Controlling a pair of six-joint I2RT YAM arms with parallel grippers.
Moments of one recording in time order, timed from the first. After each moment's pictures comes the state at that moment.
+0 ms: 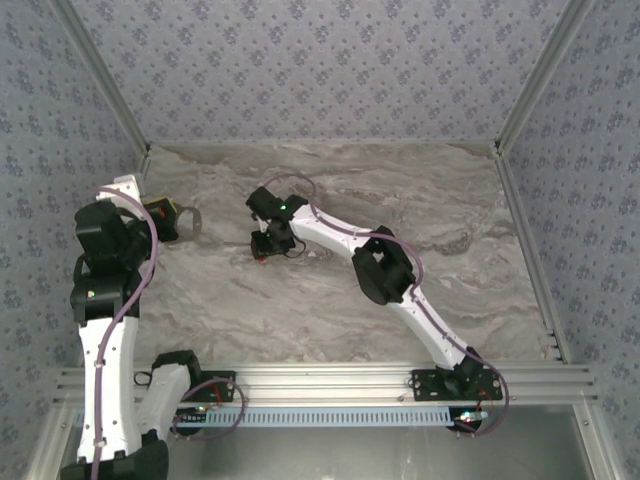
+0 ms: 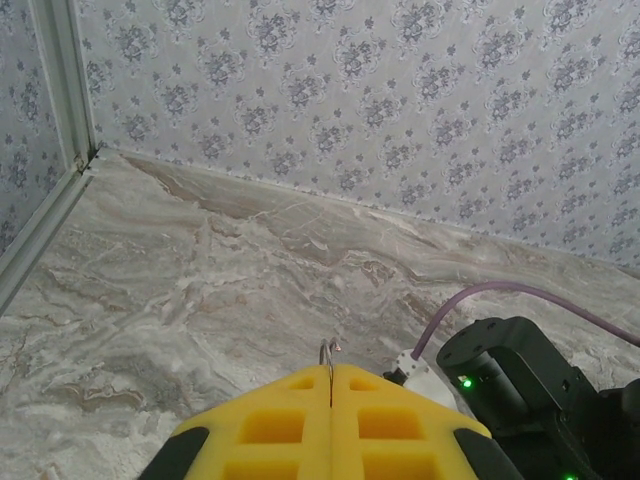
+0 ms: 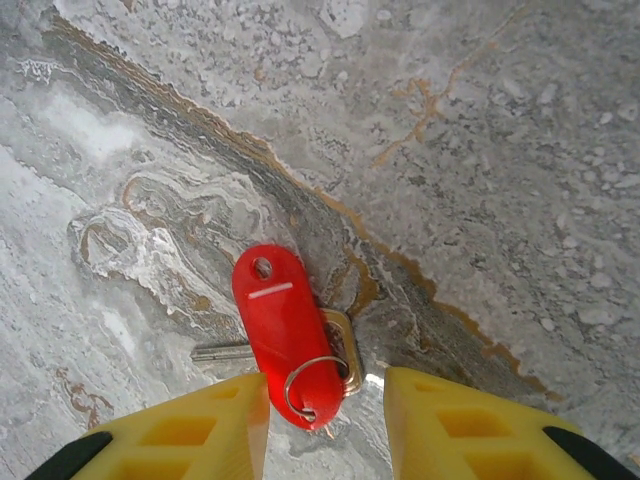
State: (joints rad) left arm 0.11 0.76 1.06 -0.61 0.22 -0.25; right arm 0.88 2.52 2.24 -0.89 -0.20 0.49
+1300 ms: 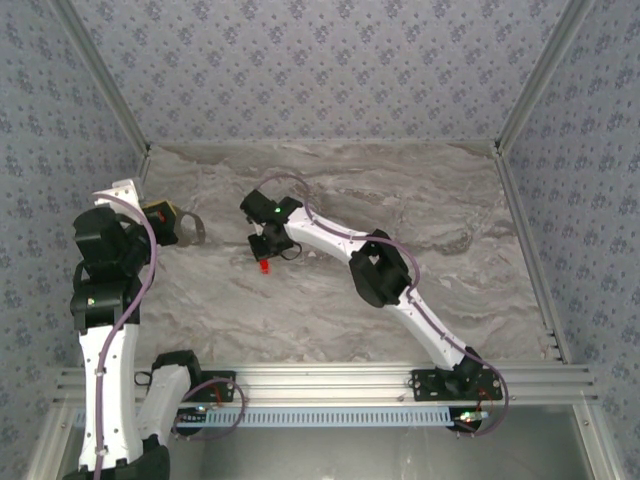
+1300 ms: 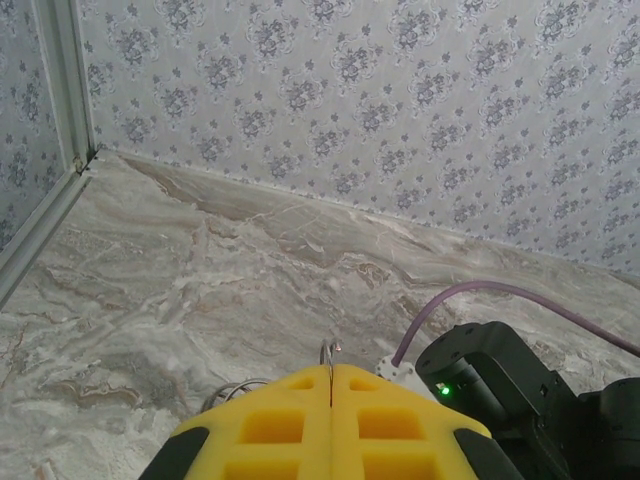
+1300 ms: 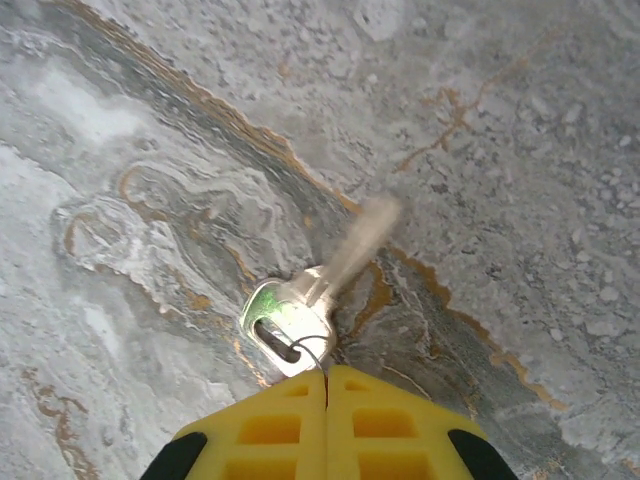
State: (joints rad) left arm 0.11 0.72 1.04 -0.61 0.22 -0.26; right arm 0.90 2.54 2.28 -0.94 -0.12 0.42
